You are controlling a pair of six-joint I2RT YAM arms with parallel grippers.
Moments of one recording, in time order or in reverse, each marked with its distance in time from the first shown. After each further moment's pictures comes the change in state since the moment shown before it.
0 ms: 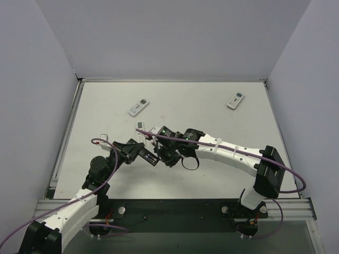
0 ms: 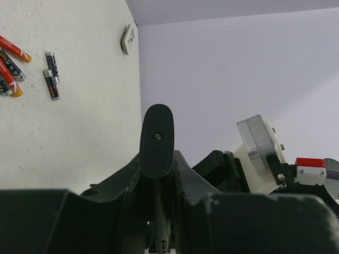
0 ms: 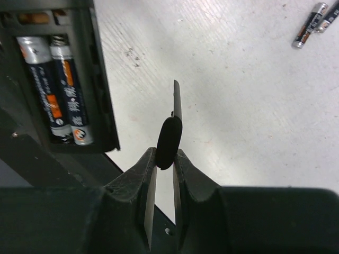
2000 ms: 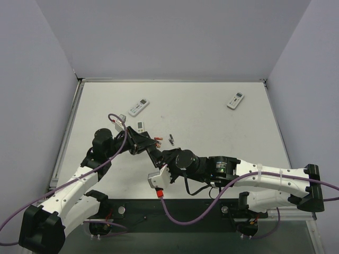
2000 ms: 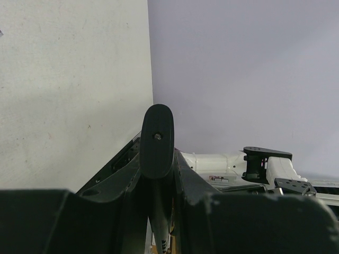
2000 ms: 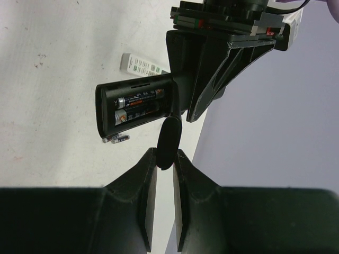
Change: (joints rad) left arm 0.026 0.238 0.433 -0.410 0.431 0.172; right arm 0.277 -0.444 -0.306 0.401 0.256 -1.281
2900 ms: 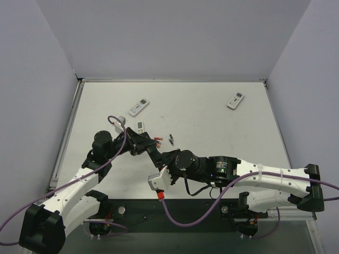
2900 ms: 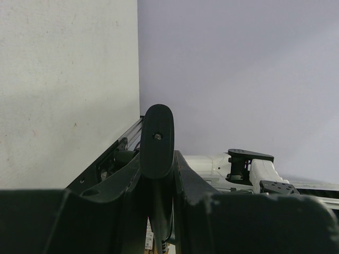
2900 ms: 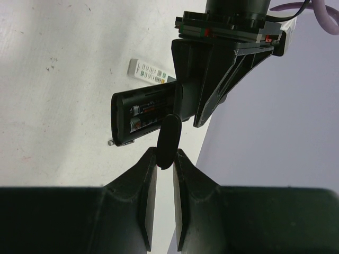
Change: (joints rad) left arm 0.002 0.001 -0.044 0.088 0.003 -0.110; right arm 0.008 0.002 0.015 -0.034 -0.035 0.006
